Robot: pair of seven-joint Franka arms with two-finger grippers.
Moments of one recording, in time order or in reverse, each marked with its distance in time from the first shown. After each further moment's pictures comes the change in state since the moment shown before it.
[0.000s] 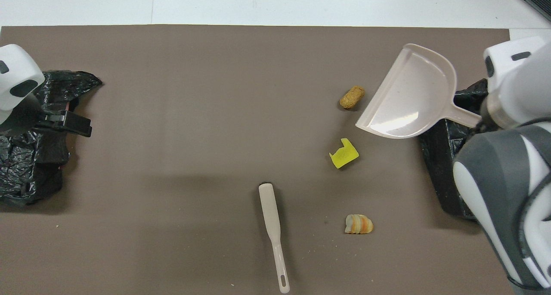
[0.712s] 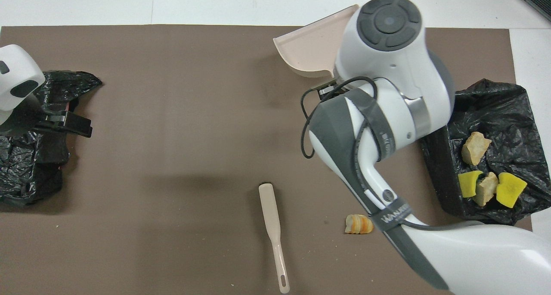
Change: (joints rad) left arm 0.000 -0.003 -0.004 0.000 0.000 -0.018 0.000; right arm 0.232 0.451 0.026 0.358 0.021 0.204 0.665
